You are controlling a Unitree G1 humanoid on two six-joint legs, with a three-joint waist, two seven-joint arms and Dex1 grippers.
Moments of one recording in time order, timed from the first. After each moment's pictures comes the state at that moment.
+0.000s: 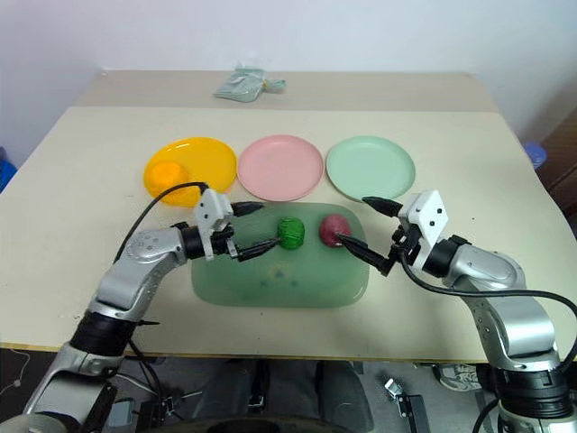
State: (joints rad) left arm -0.39 0.43 -0.18 -0.05 -0.29 0.27 -0.87; right arm -0.06 -0.69 -0.17 -0.39 0.53 0.37 0.81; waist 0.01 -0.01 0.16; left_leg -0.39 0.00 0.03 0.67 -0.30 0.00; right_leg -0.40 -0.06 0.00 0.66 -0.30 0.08
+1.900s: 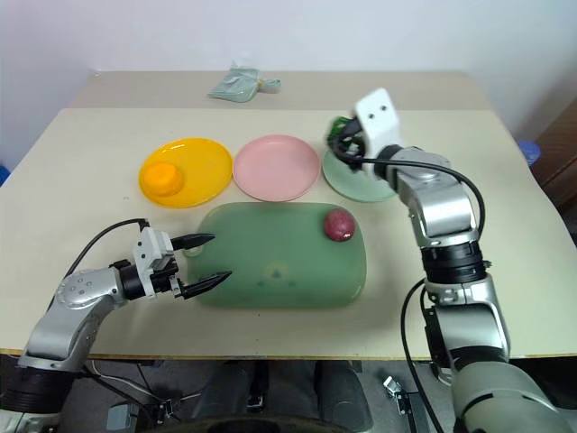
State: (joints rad) left arm -0.03 0.61 0.02 -0.18 -0.37 0.16 -0.96; right arm -0.79 -0.50 0.03 0.28 0.14 0.60 0.47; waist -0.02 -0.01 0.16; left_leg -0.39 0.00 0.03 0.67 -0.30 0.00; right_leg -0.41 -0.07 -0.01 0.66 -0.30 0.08
